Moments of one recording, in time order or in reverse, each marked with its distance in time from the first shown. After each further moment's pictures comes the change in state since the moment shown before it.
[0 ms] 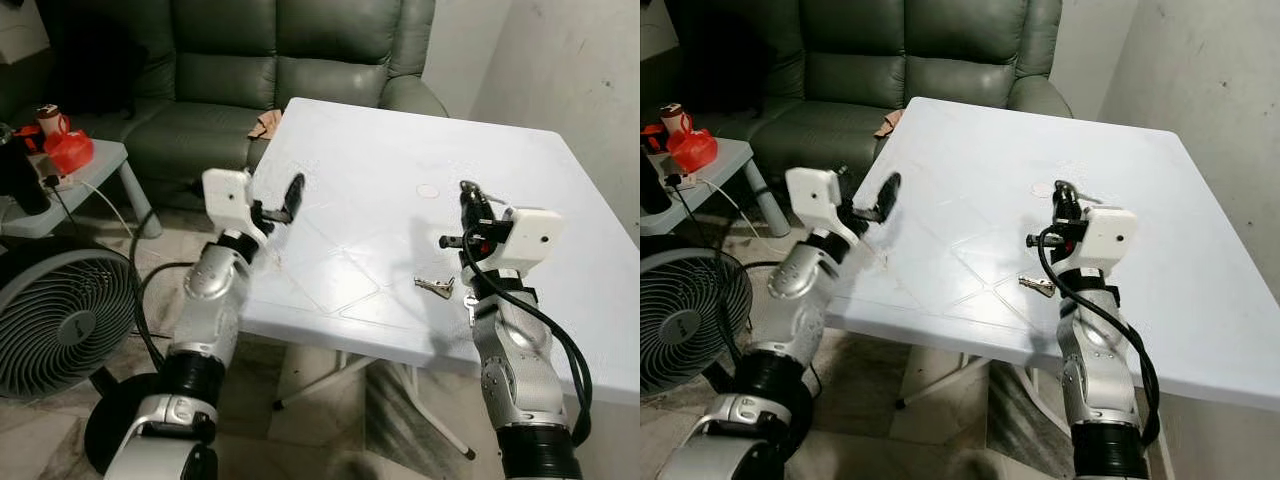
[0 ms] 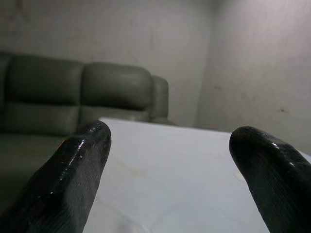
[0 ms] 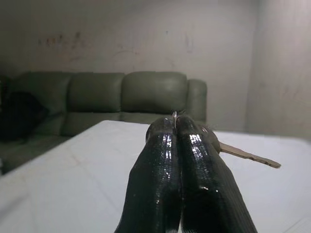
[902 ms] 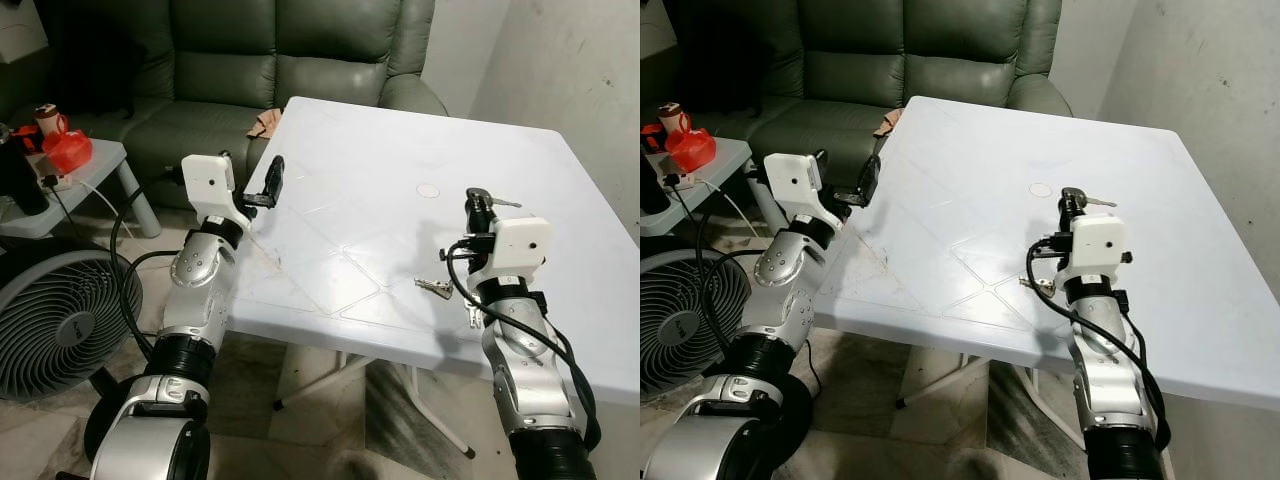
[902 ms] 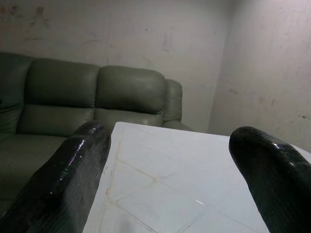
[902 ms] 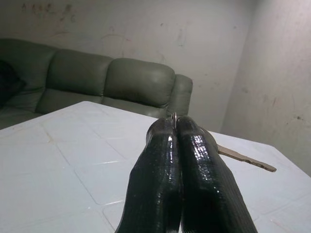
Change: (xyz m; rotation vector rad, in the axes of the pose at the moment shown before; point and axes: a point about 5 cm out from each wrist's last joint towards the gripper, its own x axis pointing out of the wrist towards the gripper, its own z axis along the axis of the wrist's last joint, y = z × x) left arm 0.003 0.015 0.001 0.010 -0.011 0.065; right arm -0.003 -0.009 -0.010 -0.132 0.039 -0.020
